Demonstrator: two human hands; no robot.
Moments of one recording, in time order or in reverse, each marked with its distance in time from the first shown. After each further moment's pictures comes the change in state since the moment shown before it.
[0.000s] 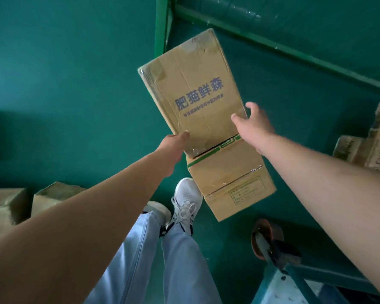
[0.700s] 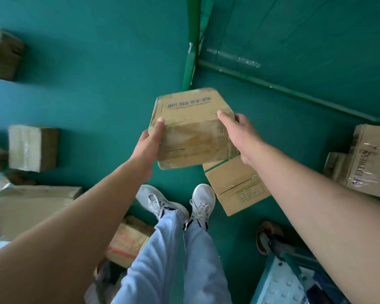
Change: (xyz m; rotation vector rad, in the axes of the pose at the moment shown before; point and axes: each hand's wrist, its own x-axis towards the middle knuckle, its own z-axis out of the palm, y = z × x) left_hand -0.179 0.049 -0.120 -0.147 0.154 0.233; right_hand -0.138 -0.110 -0.048 0.535 -0.116 -0.023
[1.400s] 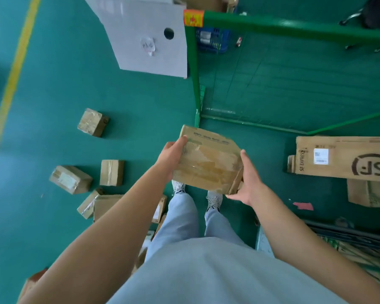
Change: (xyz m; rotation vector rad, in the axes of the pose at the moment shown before) left_hand -0.446 0.116 -0.118 0.201 -0.108 0.095; right_hand -0.483 -0.101 -0.100 0.684 -0.089 0.385
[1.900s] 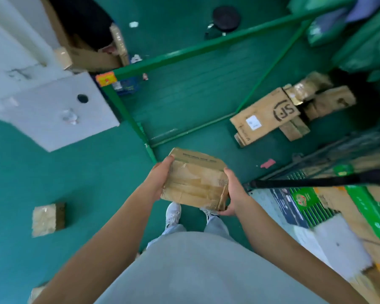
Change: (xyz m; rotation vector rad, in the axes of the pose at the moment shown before) left_hand -0.030 0.033 0.006 0.359 -0.378 0.035; right_hand -0.098 0.076 0.018 0.541 0.221 0.018
